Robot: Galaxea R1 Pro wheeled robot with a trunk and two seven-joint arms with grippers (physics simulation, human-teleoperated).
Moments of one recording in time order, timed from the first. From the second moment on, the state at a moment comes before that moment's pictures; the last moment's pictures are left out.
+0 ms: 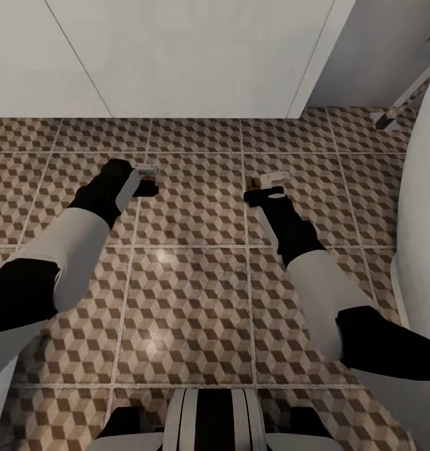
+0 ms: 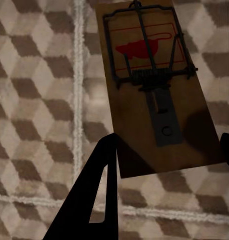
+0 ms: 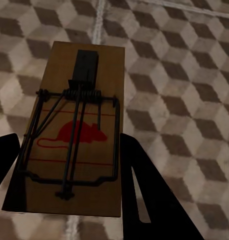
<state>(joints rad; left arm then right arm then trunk) -1.56 -0.02 -0.13 -0.51 0.13 0.81 0.23 -1.32 0.17 0.07 -0.71 0.15 0.47 -0.18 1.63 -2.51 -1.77</state>
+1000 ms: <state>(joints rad) -1.46 -0.02 -0.14 -0.77 0.13 0.90 0.22 -1.37 0.17 0.08 -0.66 0.15 0.46 -0.18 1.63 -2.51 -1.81</state>
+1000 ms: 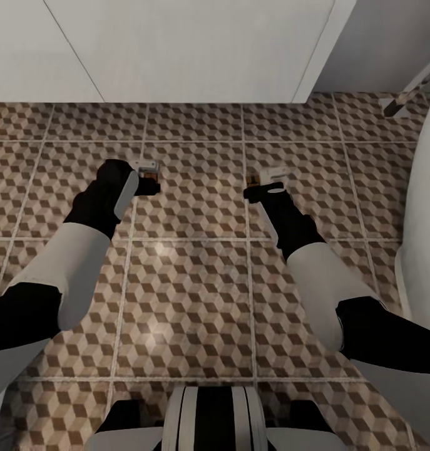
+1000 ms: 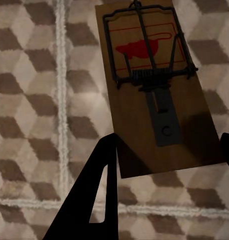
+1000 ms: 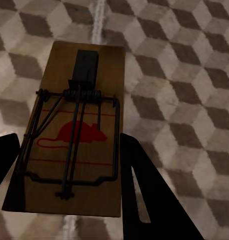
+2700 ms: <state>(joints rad) -1.38 -0.03 -0.14 -0.66 0.13 0.54 0.22 -1.40 0.17 0.09 -0.52 0.25 0.27 -0.19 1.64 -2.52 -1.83</state>
